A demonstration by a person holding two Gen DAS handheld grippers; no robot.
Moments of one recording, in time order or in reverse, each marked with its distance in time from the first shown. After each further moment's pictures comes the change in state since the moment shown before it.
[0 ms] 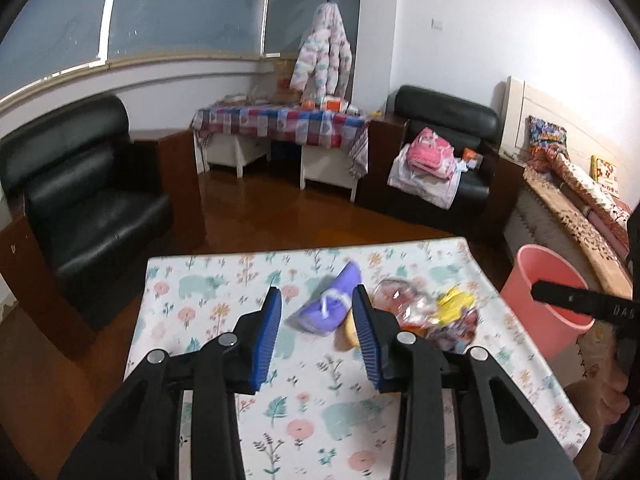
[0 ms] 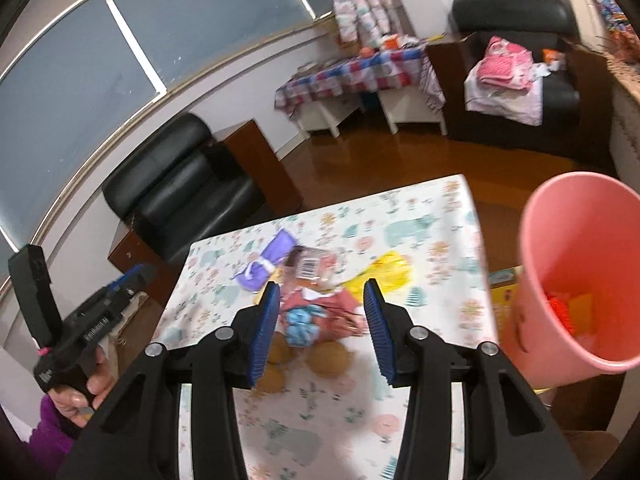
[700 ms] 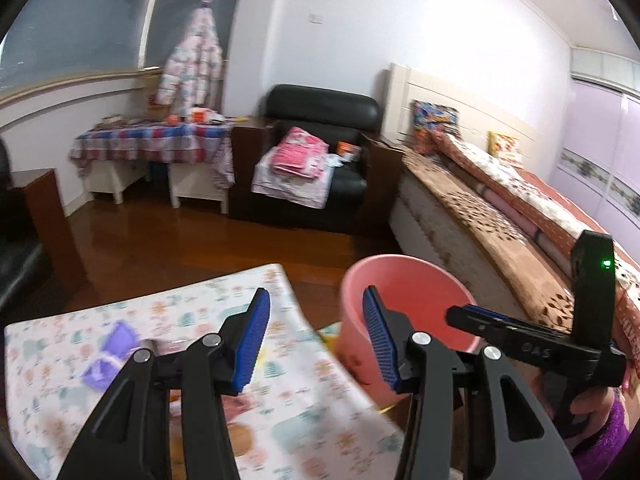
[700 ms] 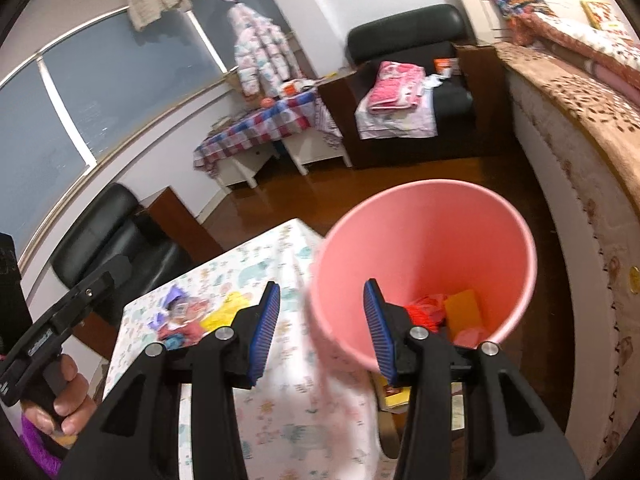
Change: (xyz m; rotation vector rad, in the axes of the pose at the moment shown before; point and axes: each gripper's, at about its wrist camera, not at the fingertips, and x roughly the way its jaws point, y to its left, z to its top) left arm 0.017 -0.203 0.046 0.147 -0.029 -0.351; right arm -0.097 -0.128 -0.015 0.173 -0.187 -0.221
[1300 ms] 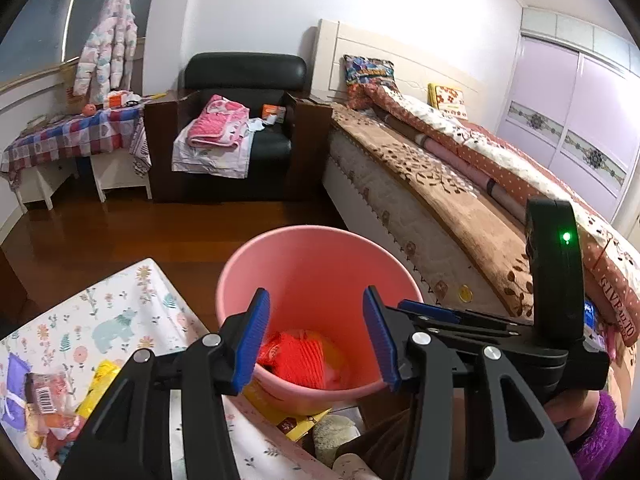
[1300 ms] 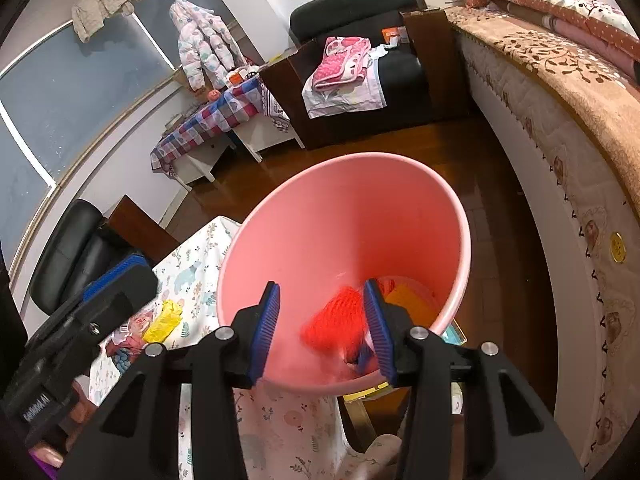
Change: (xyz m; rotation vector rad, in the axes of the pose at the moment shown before) left arm 0.109 -0.108 0.000 0.124 0.138 -0.239; right arm 0.022 -0.078 0.005 0.139 0.068 -0.122
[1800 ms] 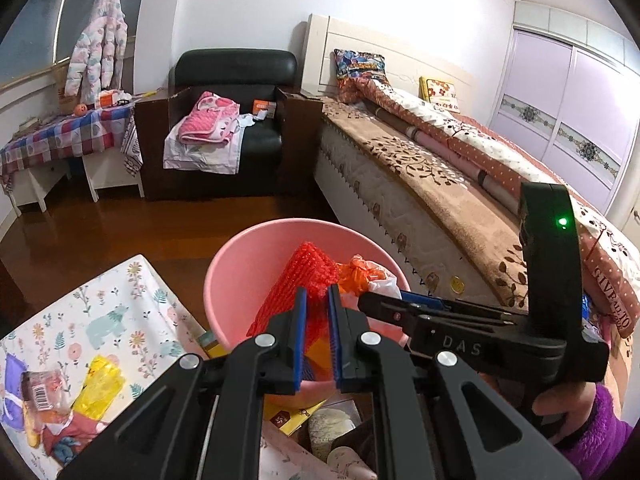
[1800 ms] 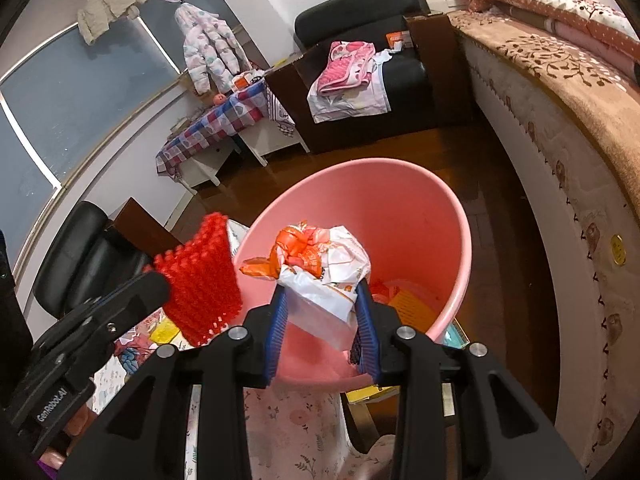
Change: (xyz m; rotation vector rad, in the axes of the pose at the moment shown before) left arm 0.005 -0.013 -0.004 0.023 0.032 -0.028; right arm -0.003 -0.001 0.001 0.000 -0.006 0.017
